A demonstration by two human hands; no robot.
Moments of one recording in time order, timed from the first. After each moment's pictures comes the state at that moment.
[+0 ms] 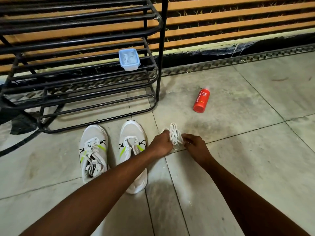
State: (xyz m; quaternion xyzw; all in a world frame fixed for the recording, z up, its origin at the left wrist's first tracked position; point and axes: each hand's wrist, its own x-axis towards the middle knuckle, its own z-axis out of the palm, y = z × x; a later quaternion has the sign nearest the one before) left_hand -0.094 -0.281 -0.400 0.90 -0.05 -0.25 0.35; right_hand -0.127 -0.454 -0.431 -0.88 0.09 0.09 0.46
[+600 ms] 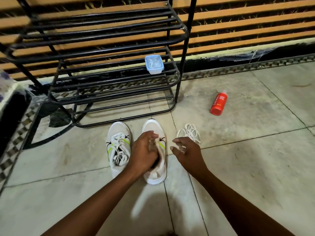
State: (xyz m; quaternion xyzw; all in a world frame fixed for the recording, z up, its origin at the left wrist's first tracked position) left_hand -0.175 -0.159 -0.359 0.89 -0.01 0.02 0.46; right_hand -0.170 -0.350 -0.414 -0.84 -0.02 -0.08 0.53
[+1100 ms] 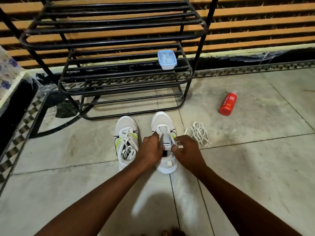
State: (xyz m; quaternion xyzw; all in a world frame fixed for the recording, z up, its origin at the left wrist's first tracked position) left_hand -0.161 -0.145 -0.387 0.94 0.01 -0.09 0.32; right_hand -0.160 -0.320 -0.416 -0.90 -0.05 -0.05 0.42
